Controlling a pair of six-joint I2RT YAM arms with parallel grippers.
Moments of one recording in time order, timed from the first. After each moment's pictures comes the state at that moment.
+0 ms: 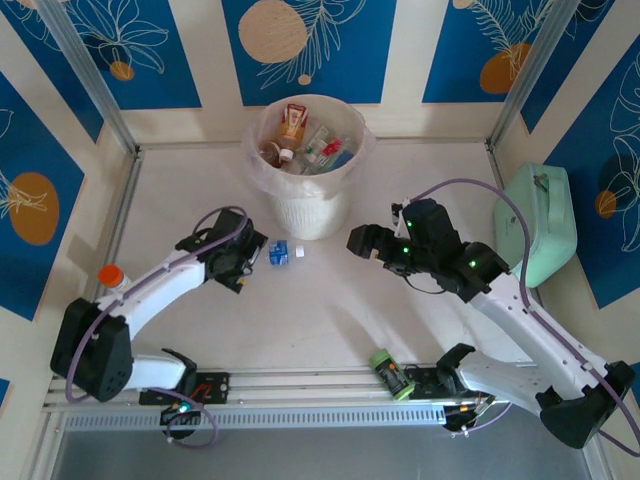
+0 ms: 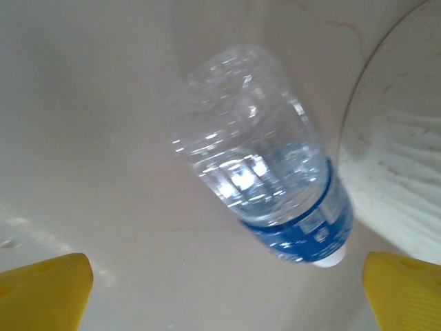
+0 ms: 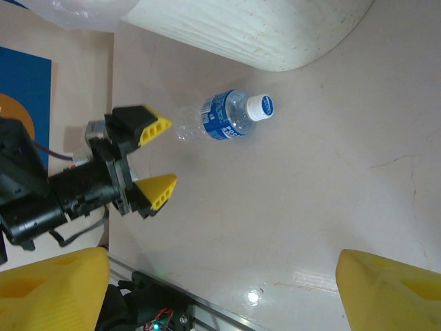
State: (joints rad) left arm -0.49 1.34 0.87 -0.58 -0.01 -1.49; right arm 0.64 0.98 1.05 -0.76 -0.20 0.91
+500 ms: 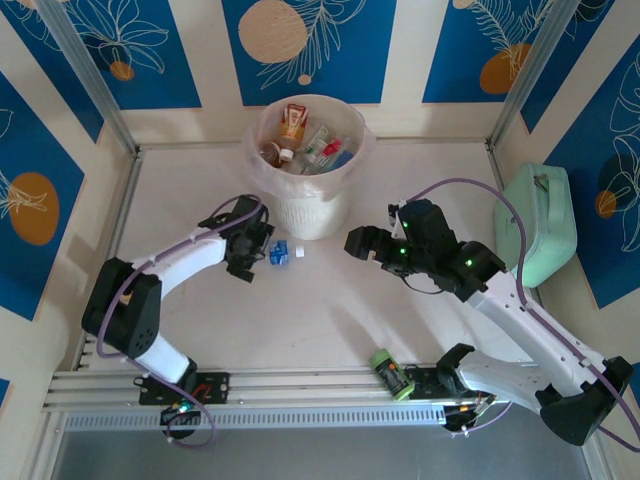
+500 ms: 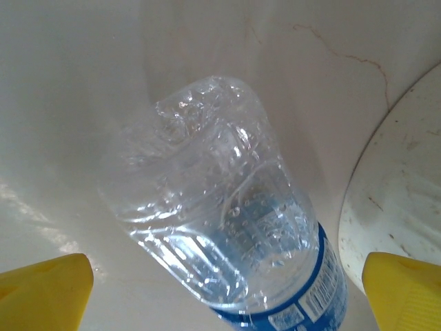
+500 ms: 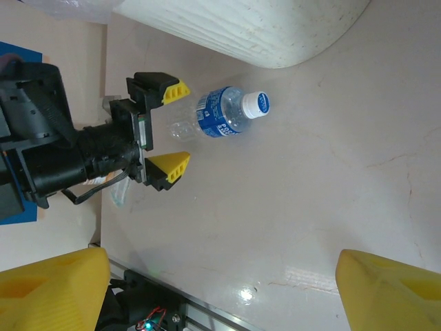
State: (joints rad) left arm -0.48 1.59 1.01 -0.58 -0.04 -1.60; right arm 0.66 0.99 1.05 -0.77 -0.18 0.90
